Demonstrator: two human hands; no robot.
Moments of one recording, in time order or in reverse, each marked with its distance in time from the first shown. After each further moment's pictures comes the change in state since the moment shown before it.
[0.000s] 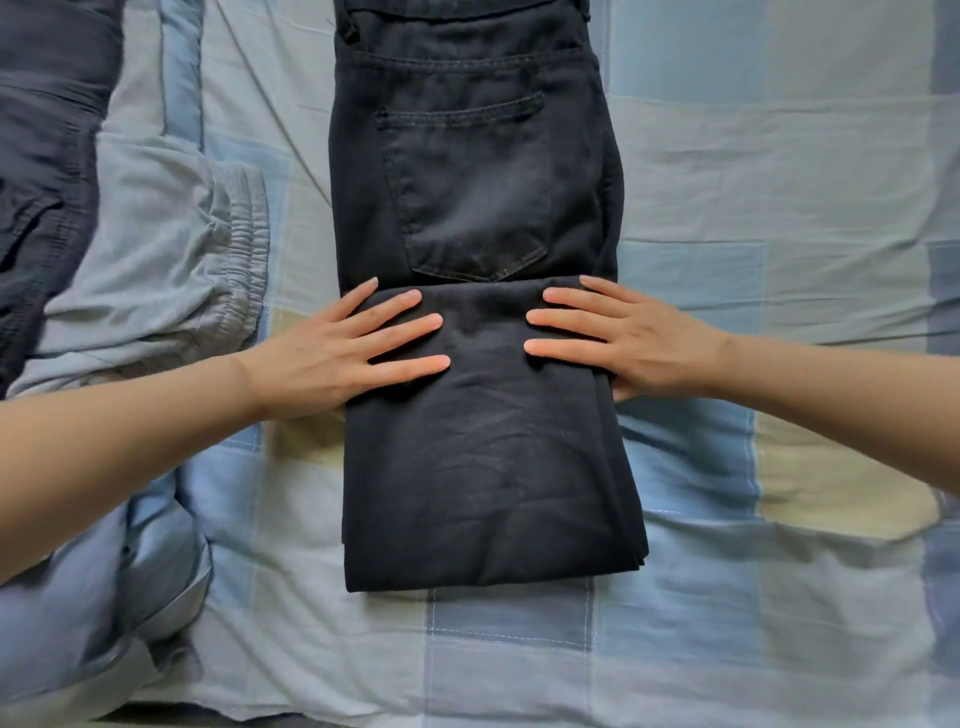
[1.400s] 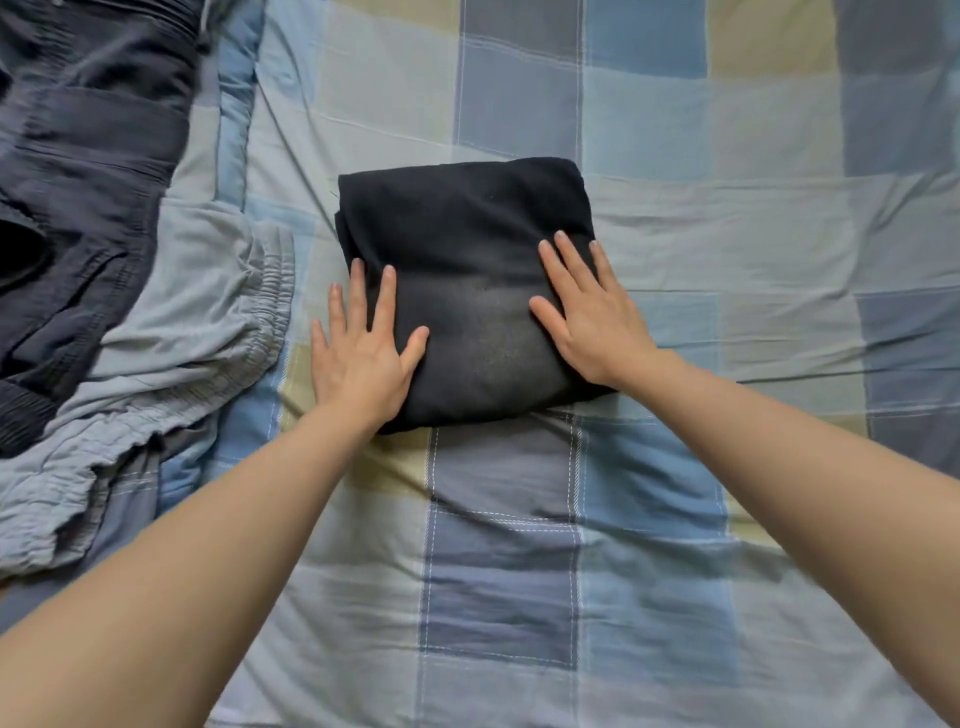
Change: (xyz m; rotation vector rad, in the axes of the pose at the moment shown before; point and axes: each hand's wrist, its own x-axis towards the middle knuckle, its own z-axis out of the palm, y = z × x) left_hand 0.055 0.033 -0.022 -0.448 0.084 -1.209; right_hand 0.044 -0.003 -0.025 0.475 0.151 0.874
